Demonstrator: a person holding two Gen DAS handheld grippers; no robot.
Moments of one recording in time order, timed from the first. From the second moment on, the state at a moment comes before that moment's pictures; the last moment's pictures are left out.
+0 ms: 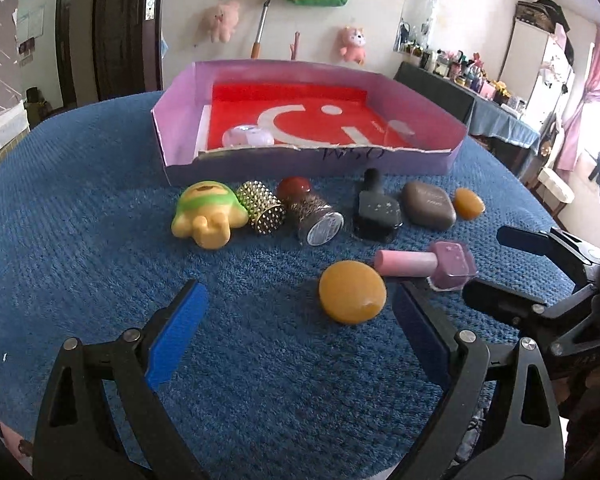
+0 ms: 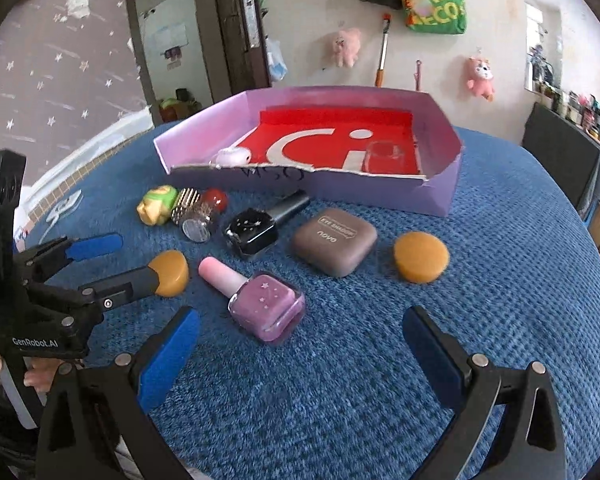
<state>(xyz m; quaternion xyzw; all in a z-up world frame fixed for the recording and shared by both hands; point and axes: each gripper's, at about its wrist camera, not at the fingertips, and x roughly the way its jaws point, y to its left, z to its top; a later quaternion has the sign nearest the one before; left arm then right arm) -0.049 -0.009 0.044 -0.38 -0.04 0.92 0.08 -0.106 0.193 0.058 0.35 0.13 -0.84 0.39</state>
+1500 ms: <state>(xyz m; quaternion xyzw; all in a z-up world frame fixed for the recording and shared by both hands) -0.063 0.001 0.055 -0.37 -0.03 0.92 0.12 -0.102 0.183 0.067 0.33 0.12 -0.83 0.43</state>
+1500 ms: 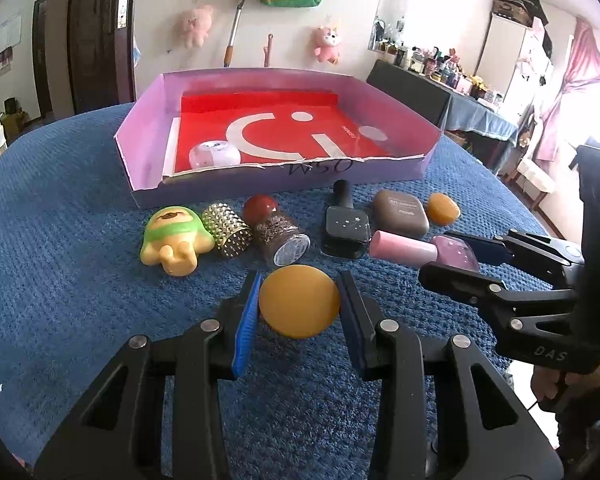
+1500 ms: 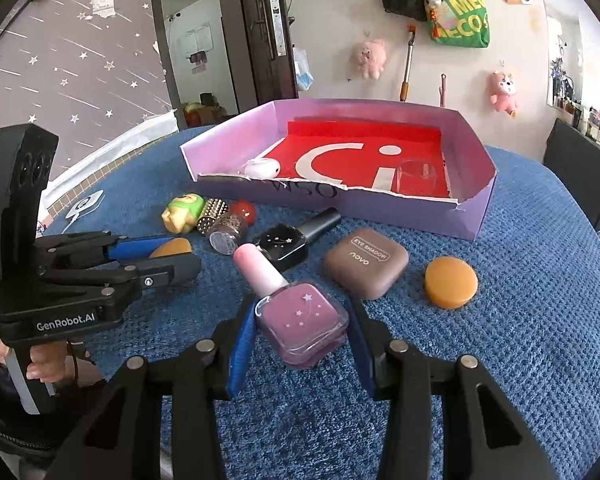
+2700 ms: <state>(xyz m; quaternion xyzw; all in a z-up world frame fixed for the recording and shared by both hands) -0.199 0.009 0.097 -0.41 0.05 0.88 0.23 -0.207 0.118 0.111 0.38 0.06 -0.87 0.32</state>
